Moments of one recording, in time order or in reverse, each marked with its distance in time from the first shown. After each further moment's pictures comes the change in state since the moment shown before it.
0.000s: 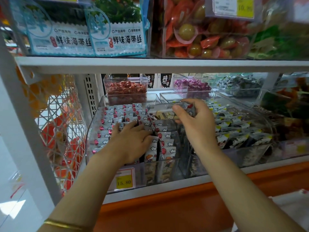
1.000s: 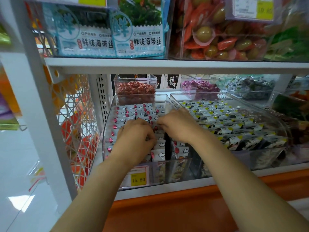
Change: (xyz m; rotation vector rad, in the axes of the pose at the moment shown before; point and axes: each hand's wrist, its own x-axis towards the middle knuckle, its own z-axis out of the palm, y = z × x) left_hand -0.030 0.001 -0.016 -0.248 0.307 -0.023; right_hand 0.025 -0.001 0.048 -1.136 -0.794 -0.355
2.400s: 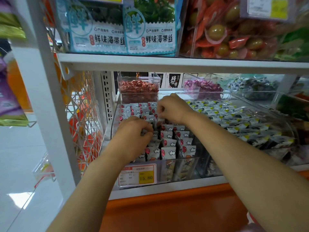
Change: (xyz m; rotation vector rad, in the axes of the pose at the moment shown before) left_hand -0.004 -0.018 -0.018 -0.095 -0.014 -0.060; right_hand 0.053 0.007 0.001 0.239 0.067 0.007
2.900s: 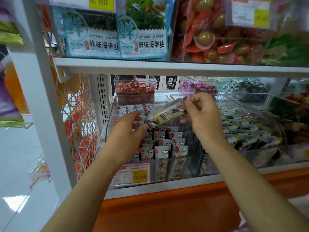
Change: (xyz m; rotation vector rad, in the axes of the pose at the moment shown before) left_hand -0.011 0.013 0.000 -0.320 0.191 -0.066; right_hand -0.098 -0.012 -0.025 0.931 0.666 0.241
